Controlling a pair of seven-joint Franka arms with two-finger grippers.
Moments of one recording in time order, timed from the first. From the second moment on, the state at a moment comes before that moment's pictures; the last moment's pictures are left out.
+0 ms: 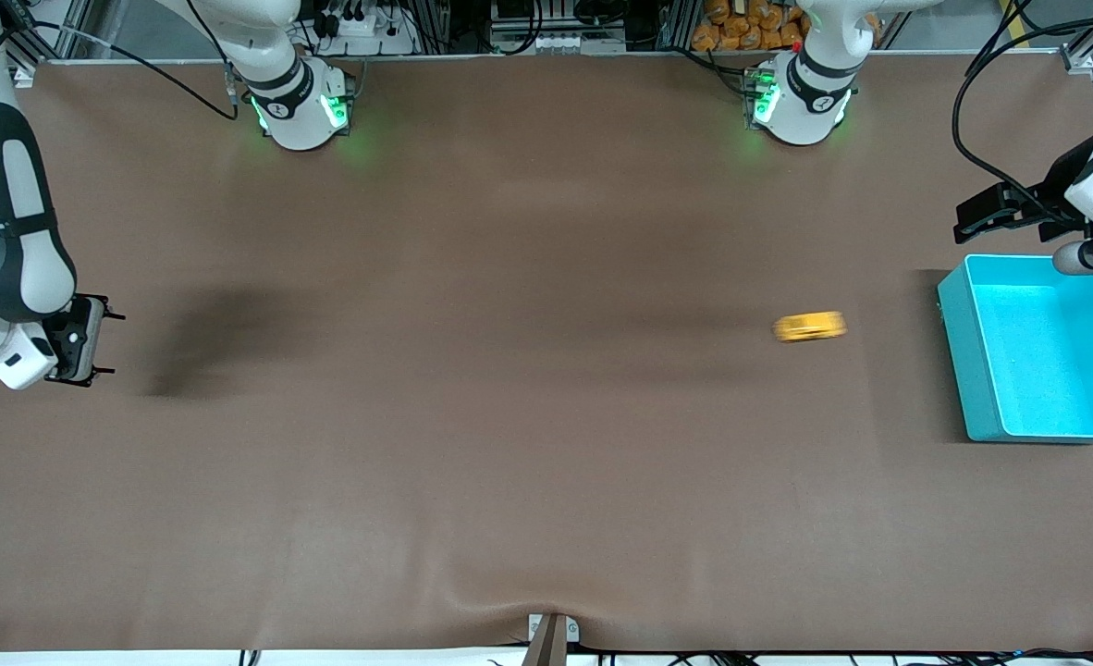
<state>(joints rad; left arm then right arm) 0.04 0.05 -0.11 -1.50 0.02 1.43 -0.06 -0.27 0.46 -0.14 -1.87 0.05 2.10 -1.86</state>
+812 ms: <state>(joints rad) 0.05 0.05 -0.10 -1.67 0.02 1.52 -0.38 -0.26 0.46 -0.13 -1.71 0.15 1.93 -1.76</state>
